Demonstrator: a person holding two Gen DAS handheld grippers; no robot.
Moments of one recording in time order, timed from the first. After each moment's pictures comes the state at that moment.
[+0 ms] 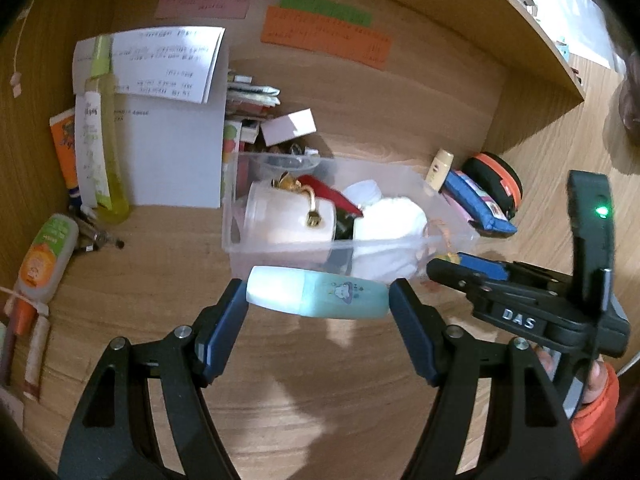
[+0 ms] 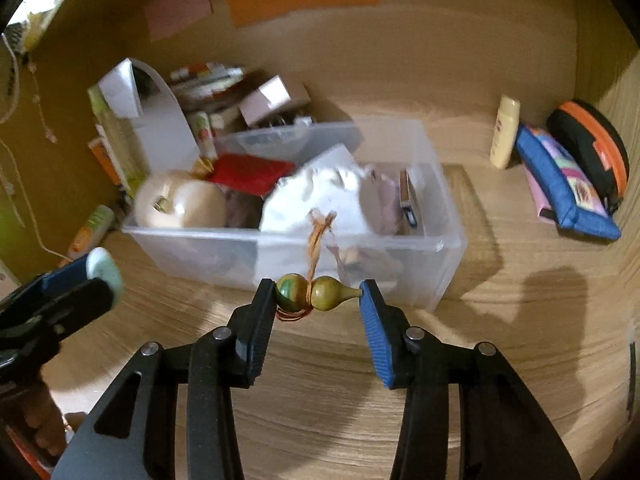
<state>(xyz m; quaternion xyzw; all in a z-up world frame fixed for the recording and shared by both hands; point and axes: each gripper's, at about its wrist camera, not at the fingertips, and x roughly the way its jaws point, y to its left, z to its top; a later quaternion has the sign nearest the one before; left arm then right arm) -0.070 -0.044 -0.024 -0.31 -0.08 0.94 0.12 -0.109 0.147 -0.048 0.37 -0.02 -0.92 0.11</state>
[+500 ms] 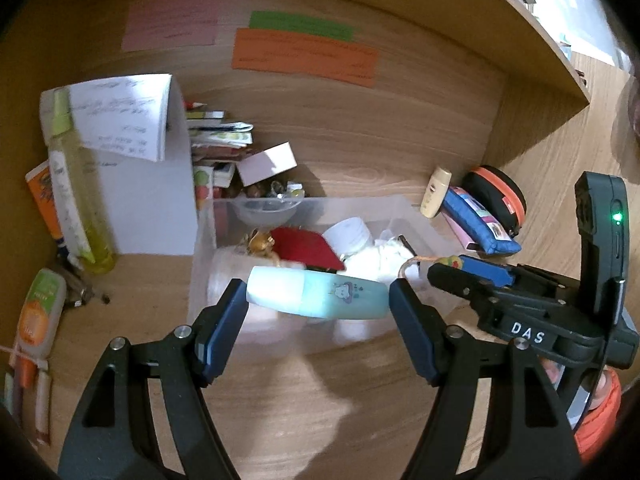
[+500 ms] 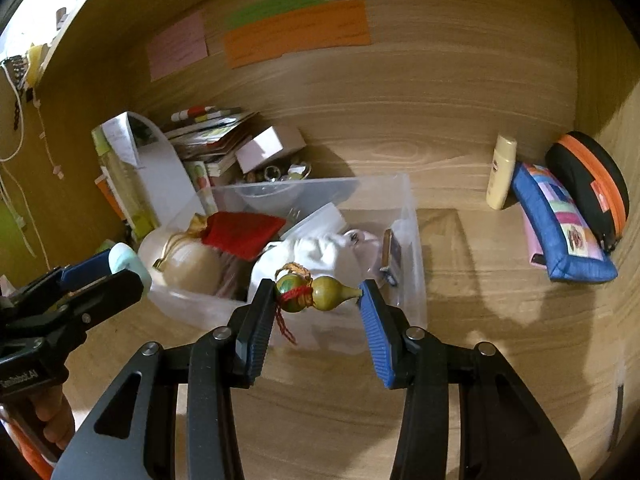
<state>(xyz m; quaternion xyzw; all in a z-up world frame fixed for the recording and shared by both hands) -0.113 -0.019 0.000 -0.29 -0.05 0.95 0.12 -0.136 0.167 -0.023 0.33 -0.03 -0.93 0.13</state>
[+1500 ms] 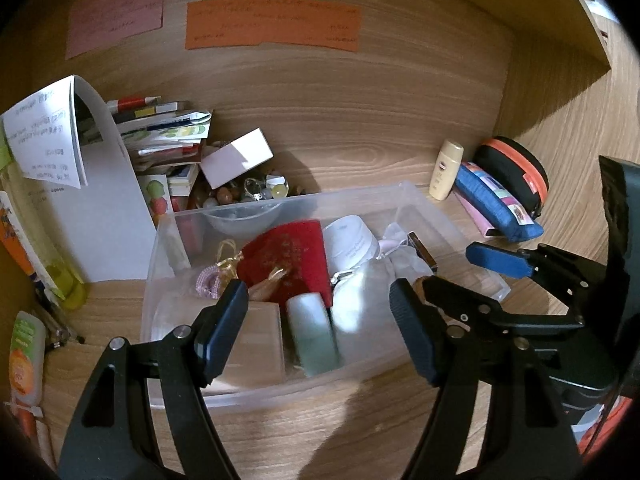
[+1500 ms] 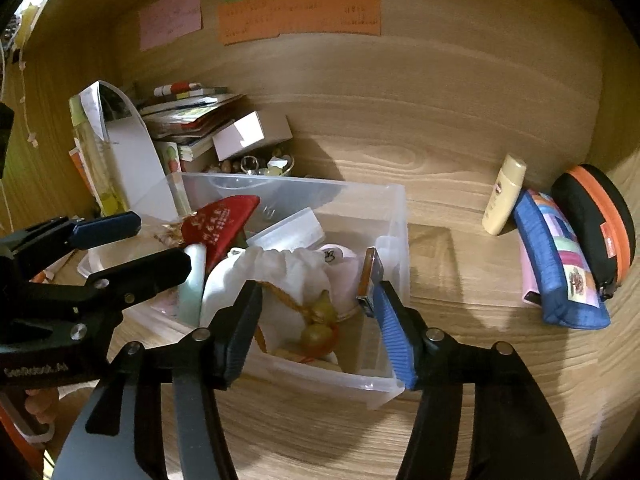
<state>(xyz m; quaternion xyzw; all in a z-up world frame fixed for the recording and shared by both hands) -0.169 0.009 -0.011 -0.33 -0.01 0.93 0.13 -0.164 0.167 -0.035 0.34 0.03 -0.93 0.11</state>
